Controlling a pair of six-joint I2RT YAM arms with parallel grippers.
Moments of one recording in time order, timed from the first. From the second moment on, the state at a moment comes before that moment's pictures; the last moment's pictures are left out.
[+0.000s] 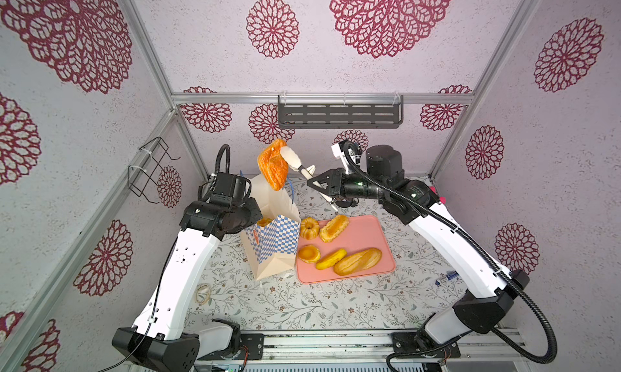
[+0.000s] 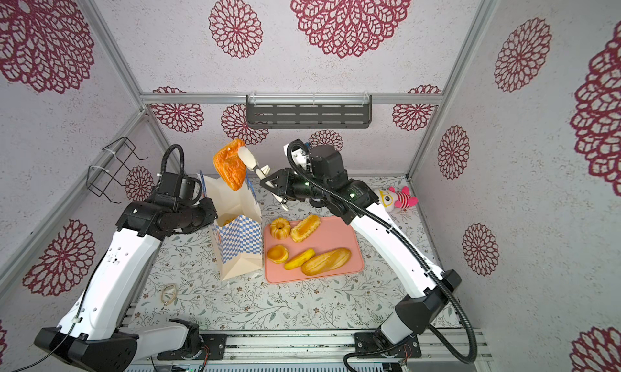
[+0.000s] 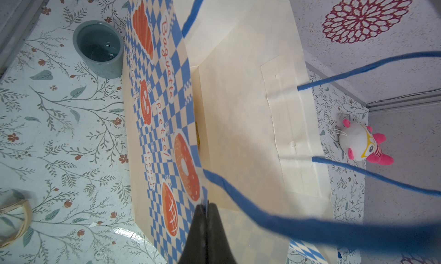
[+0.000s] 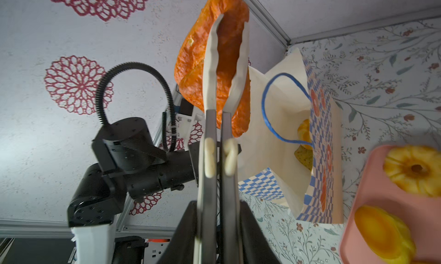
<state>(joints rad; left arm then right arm) -0.26 1.28 1.52 -1.14 -0.05 -0.66 0.73 1.57 1.86 -0.62 -0.49 0.81</state>
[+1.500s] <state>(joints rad) -0.26 1.26 1.52 -1.14 -0.06 -0.66 0.83 1.69 2.00 -0.99 -0.26 0.56</state>
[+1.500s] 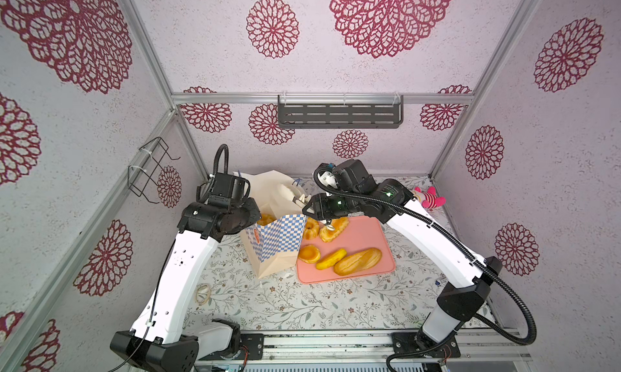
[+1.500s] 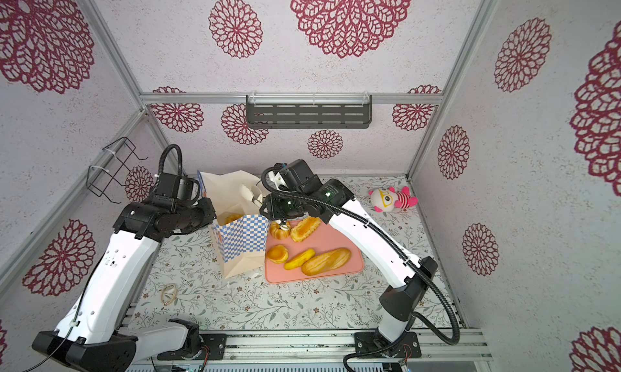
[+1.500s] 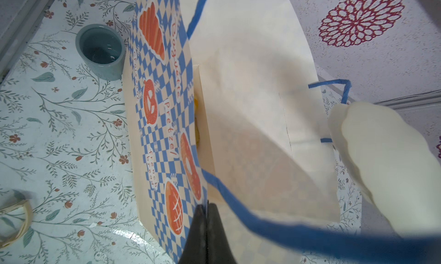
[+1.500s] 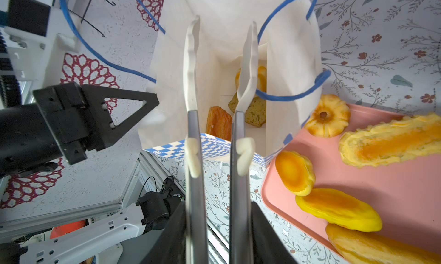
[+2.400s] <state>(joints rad) -0.26 1.27 1.52 -1.14 -0.05 -0.65 0.40 1.24 1.55 -0.84 -0.24 0.65</state>
